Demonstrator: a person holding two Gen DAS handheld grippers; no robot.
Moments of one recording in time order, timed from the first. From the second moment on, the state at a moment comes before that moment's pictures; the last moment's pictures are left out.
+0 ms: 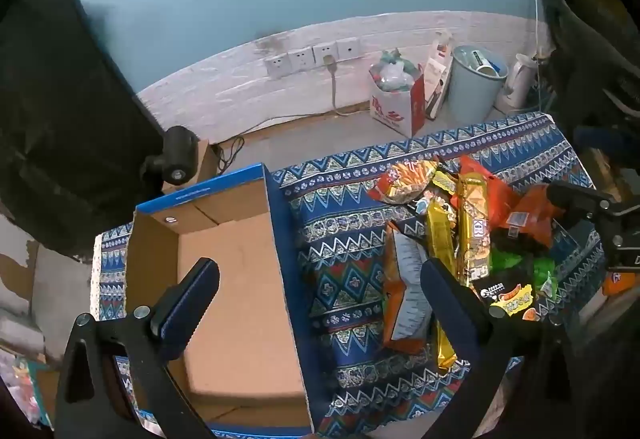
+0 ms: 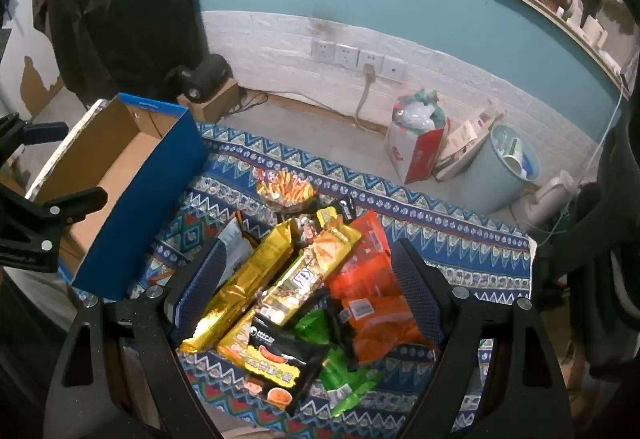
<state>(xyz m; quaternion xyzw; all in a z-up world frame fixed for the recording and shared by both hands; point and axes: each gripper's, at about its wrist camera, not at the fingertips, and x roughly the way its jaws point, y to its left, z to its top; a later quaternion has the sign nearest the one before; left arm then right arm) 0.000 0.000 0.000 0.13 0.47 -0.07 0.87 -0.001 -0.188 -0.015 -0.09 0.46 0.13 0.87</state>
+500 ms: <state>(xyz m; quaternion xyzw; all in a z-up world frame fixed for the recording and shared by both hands) -0.002 0.001 0.000 0.13 0.47 -0.08 0.87 -0.001 -0.185 -0.015 -0.09 0.46 0.13 0.88</state>
